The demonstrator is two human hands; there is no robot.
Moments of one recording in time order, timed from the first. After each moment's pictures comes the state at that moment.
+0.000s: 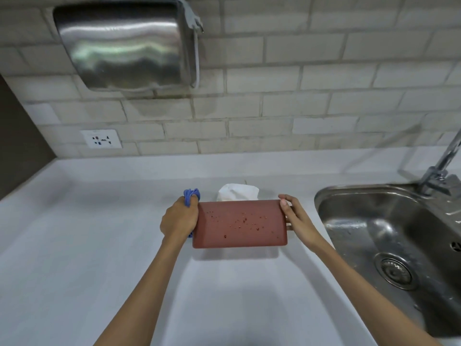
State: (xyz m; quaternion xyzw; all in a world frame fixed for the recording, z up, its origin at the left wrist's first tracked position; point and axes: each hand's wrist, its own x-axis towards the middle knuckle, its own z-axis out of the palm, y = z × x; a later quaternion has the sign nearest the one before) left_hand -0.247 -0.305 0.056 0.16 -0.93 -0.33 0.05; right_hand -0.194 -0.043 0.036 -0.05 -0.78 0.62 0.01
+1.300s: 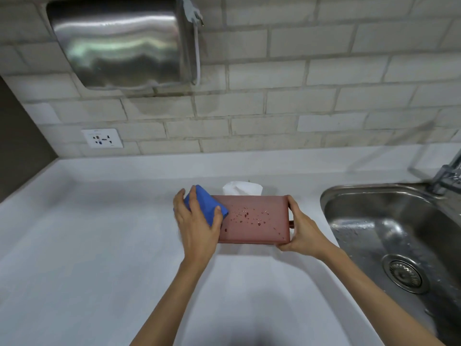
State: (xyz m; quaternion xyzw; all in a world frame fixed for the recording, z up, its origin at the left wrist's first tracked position) left_hand -0.212 -0.270 0.042 0.02 -0.89 -0.40 0.23; right_hand -0.201 -0.033 0.023 0.06 -0.91 0.41 -0.01
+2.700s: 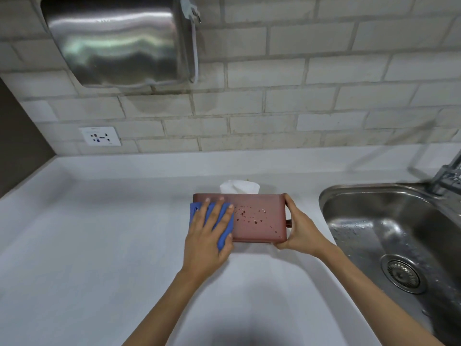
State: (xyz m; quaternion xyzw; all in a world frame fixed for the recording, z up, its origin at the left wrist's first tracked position) left_hand -0.199 -0.278 0.018 -0.23 -0.93 -0.13 0.25; right_hand -0.208 -0.031 0.021 0.09 -0.89 0.44 0.02
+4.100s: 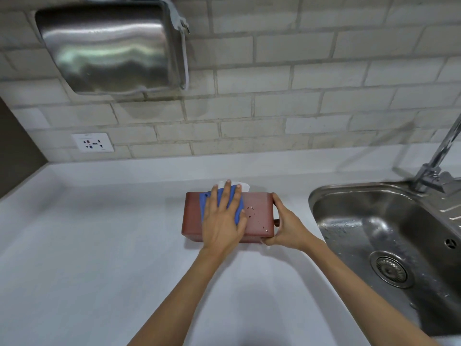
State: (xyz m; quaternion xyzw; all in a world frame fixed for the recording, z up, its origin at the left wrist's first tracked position) left_hand -0.212 -0.219 0.054 -0.16 -0.96 -0.14 0.19; right_hand -0.216 -0.031 0.014 0.07 -0.89 0.45 0.00
